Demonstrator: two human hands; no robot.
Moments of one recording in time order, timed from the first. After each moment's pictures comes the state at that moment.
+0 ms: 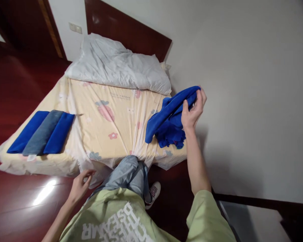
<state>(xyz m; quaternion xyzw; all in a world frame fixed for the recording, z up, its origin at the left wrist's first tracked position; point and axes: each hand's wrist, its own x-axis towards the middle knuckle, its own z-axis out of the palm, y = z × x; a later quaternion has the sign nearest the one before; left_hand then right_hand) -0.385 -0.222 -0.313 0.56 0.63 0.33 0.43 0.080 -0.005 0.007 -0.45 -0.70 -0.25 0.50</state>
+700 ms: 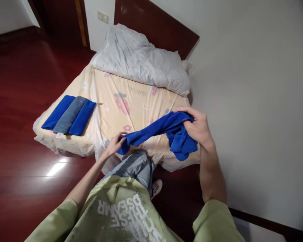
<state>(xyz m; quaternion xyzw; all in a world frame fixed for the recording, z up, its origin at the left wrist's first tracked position) -0.332 -0.113 -0.247 0.64 0.51 0.42 0.40 -0.039 -0.082 0.031 -0.41 -0.85 0.06 0.33</state>
